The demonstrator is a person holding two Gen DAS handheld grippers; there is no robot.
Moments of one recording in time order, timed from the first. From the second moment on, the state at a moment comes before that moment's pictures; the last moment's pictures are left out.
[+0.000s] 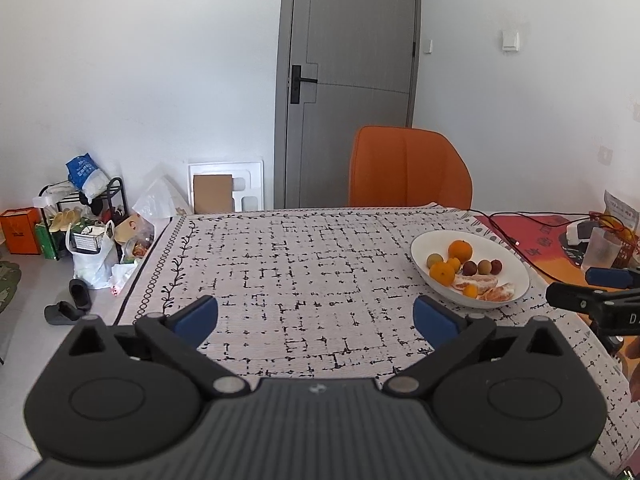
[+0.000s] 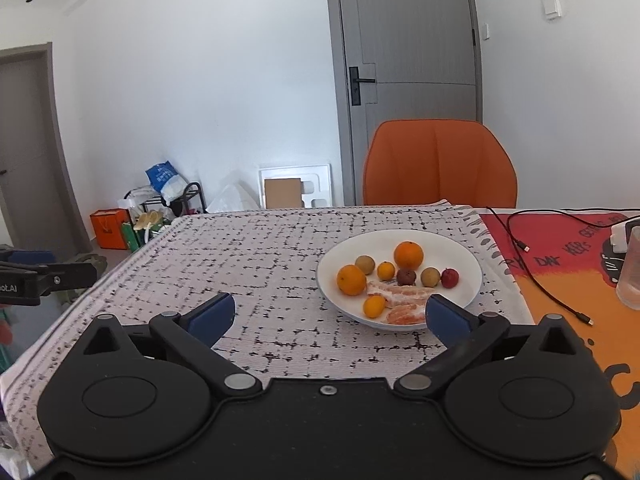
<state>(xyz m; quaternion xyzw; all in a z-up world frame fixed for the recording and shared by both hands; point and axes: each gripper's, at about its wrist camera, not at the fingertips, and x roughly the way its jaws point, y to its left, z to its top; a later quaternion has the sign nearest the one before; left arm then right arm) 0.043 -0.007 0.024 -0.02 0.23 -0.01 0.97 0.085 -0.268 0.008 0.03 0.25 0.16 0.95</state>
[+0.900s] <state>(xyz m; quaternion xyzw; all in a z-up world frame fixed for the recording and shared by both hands) -0.015 0.009 0.026 -0.04 0.22 0.02 0.97 0.031 -0.257 0.019 0.05 0.23 0.16 0.96</state>
